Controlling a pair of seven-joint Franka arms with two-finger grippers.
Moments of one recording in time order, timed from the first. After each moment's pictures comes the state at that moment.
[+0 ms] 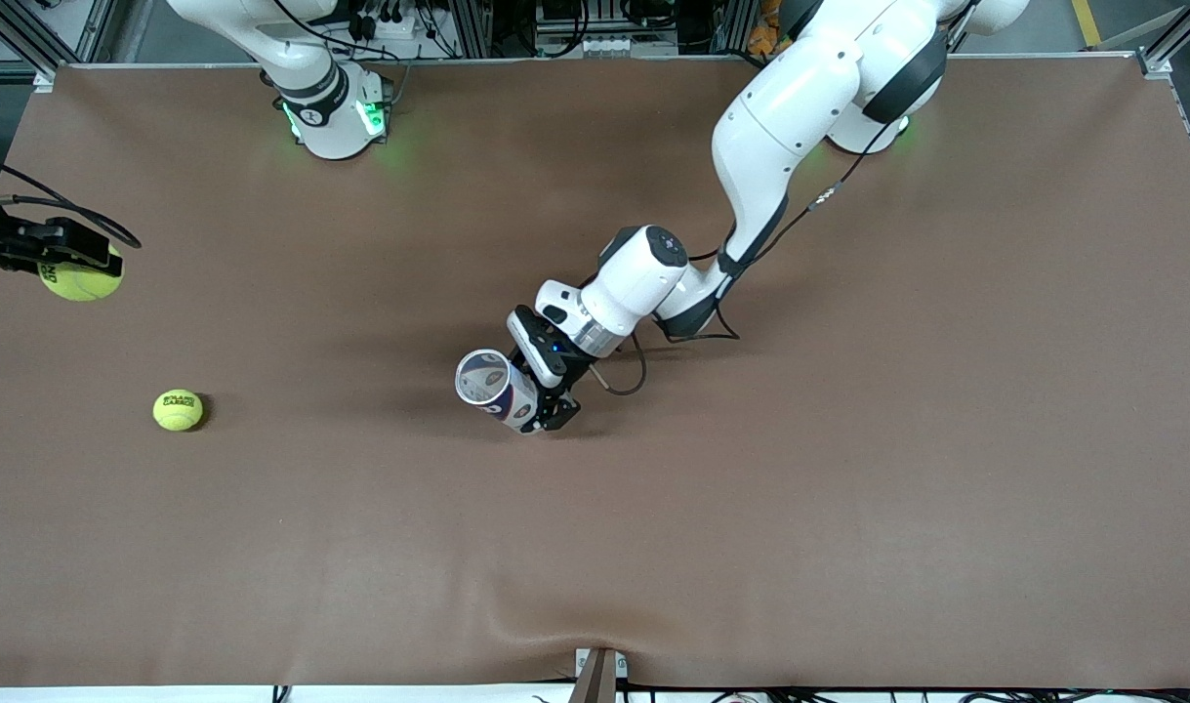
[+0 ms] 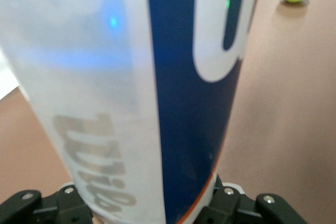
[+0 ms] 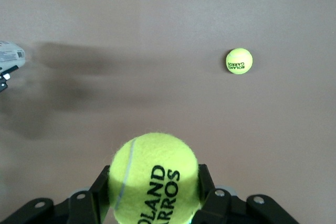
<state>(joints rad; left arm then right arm) -0.63 1.00 -0.30 -1.42 -0.18 3.30 0.58 0.06 0.20 -0.10 -1.26 0.05 1.28 -0.05</state>
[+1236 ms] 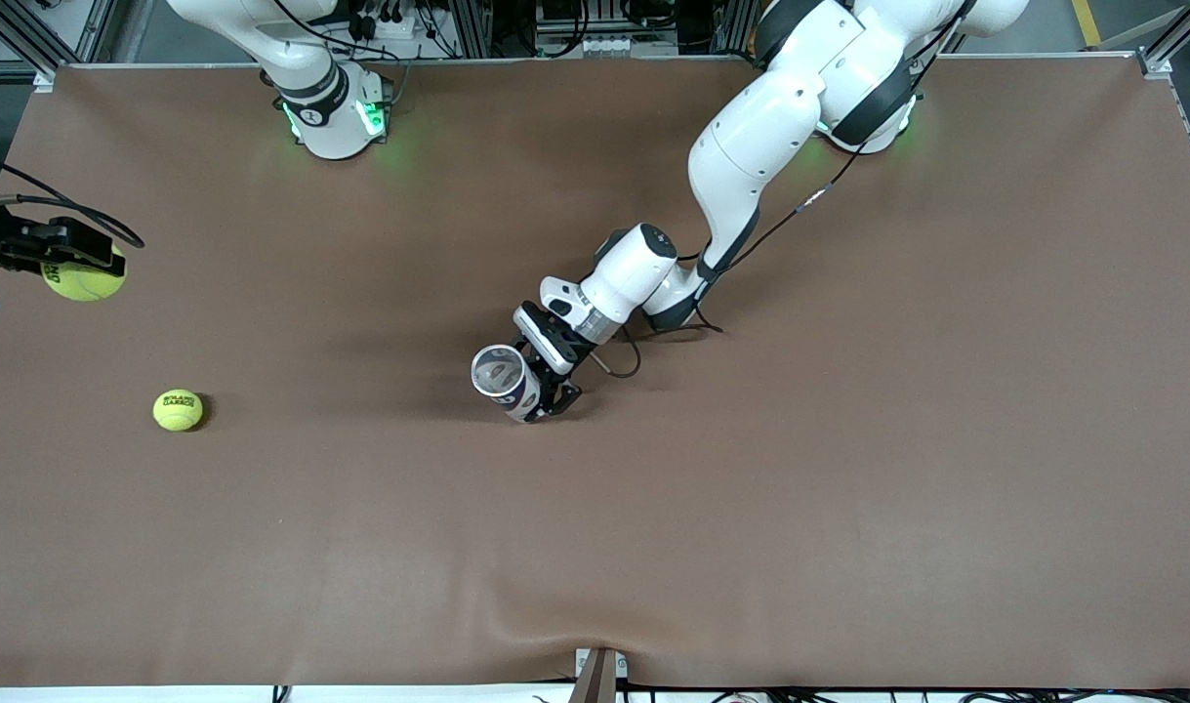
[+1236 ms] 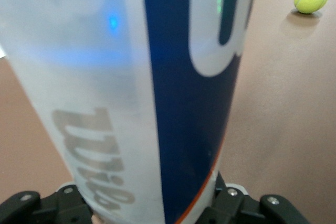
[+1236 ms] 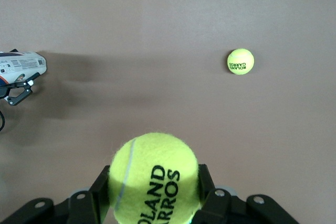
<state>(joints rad) -0.68 1.13 -0.30 -1.42 -0.19 3.53 0.47 0.06 0.20 -0.10 -1.26 0.06 1.28 -0.05</state>
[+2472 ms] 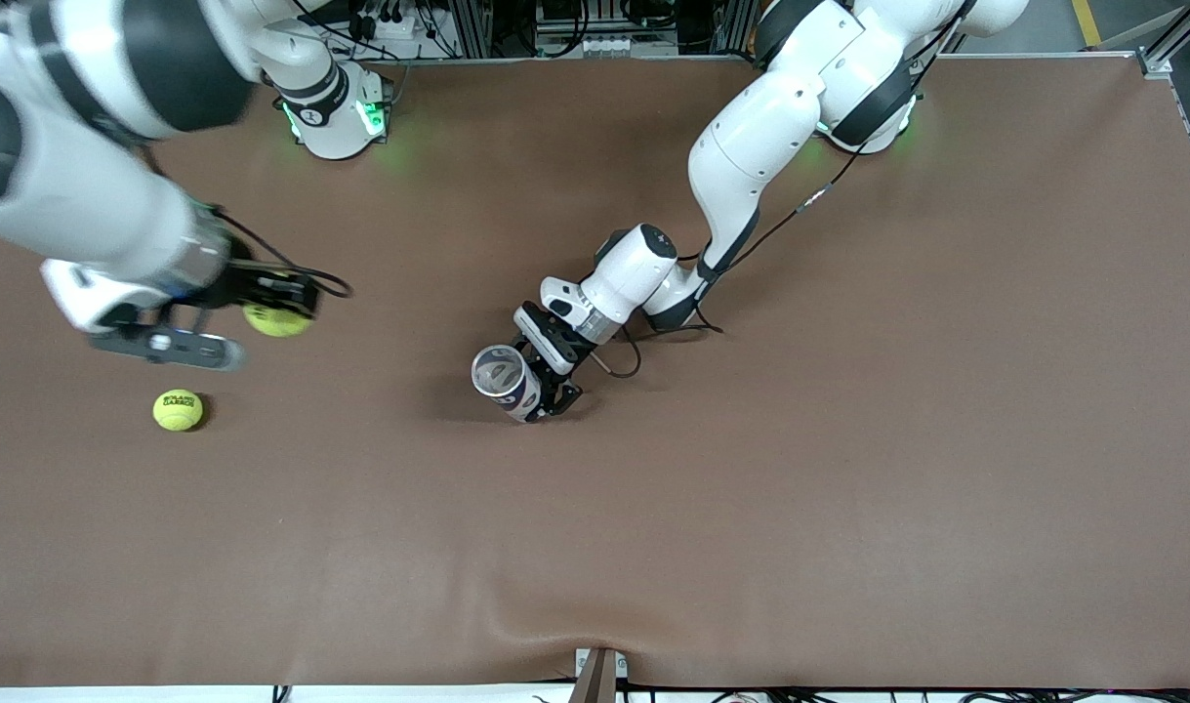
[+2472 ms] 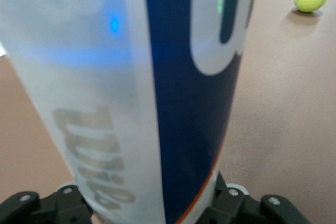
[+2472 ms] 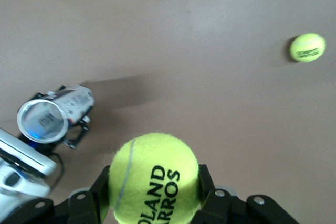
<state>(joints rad) -0.68 1.13 -0.30 -1.42 -0.19 3.53 0.47 0.40 0.32 -0.08 -1.26 0.06 1.45 0.53</state>
